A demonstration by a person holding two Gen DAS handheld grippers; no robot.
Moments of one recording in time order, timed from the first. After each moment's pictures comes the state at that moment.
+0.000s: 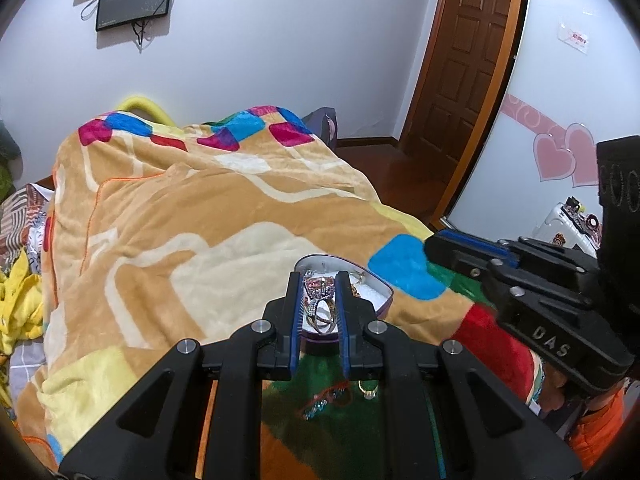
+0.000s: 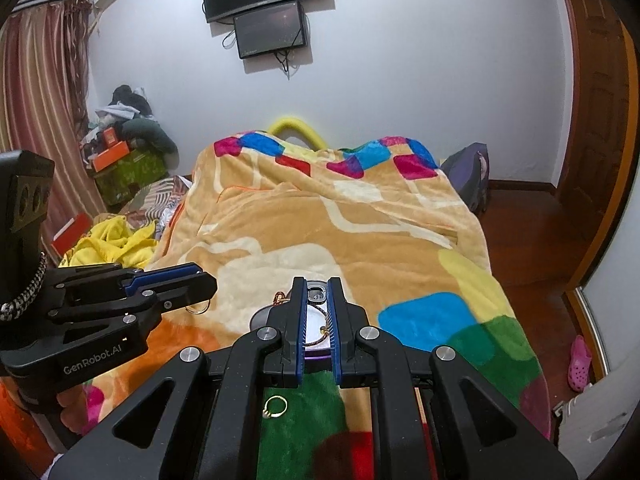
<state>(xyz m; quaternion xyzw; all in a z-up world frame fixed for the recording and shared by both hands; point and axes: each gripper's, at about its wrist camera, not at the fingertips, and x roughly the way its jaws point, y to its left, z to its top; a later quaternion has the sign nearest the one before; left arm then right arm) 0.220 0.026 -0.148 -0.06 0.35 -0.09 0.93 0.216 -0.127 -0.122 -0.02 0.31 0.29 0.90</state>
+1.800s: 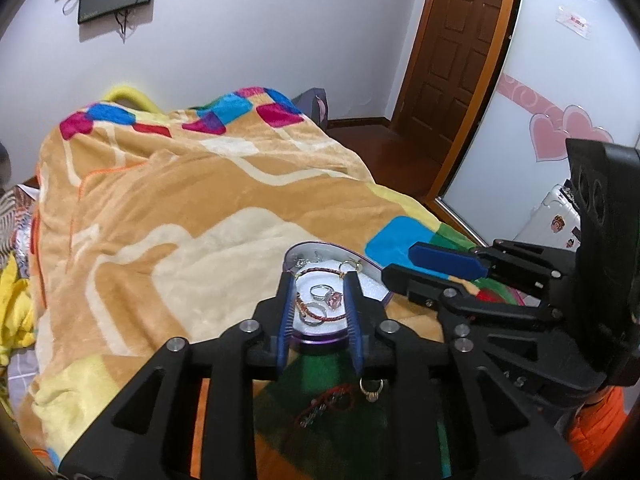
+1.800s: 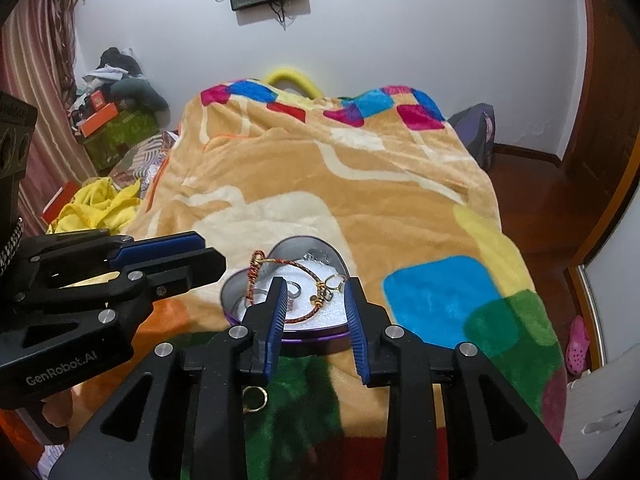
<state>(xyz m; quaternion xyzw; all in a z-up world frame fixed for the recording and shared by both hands) 0.233 0.019 -0.158 -0.04 0.38 -0.10 0.92 0.241 -0.116 -0.150 -0.05 0.38 0.28 0.88</state>
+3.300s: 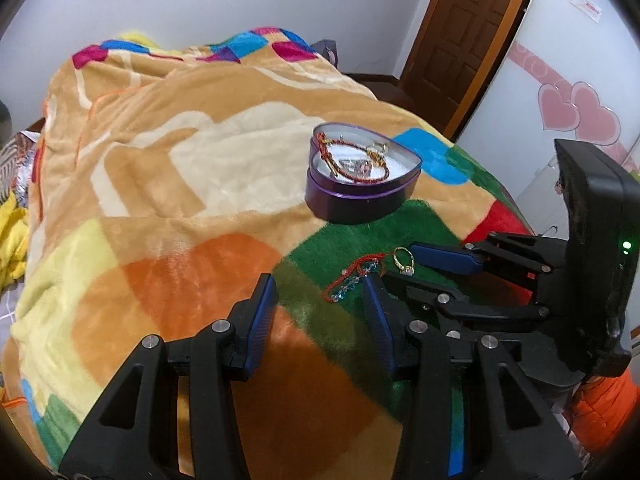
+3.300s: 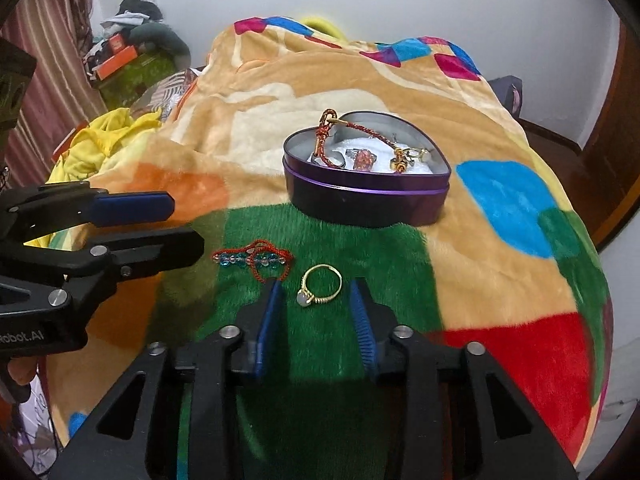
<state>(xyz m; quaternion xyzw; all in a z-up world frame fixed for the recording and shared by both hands) 0.186 0.043 -0.221 -0.06 0.46 -0.10 0.88 0.196 -0.090 -0.217 -0.10 0.44 0.31 0.83</state>
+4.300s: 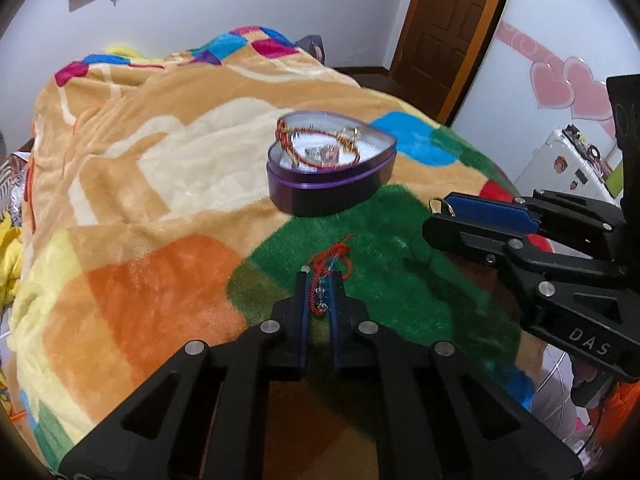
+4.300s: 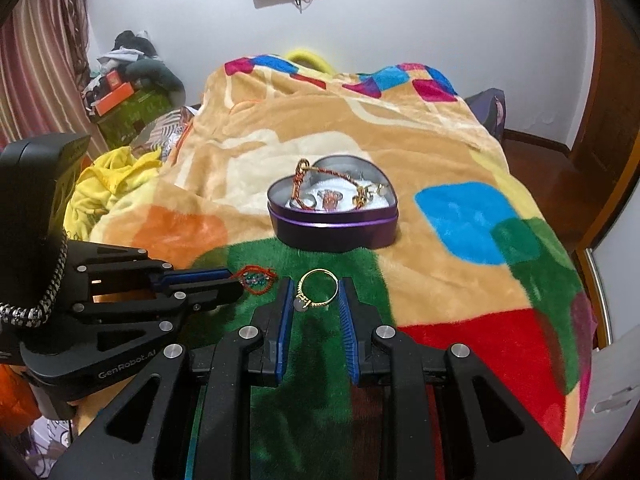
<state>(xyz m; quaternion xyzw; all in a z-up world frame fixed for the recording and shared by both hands) 0.184 0.013 -0.223 -0.02 0.45 -0.11 0.89 0.184 -0.119 -0.183 -0.06 0.40 0.30 0.86</state>
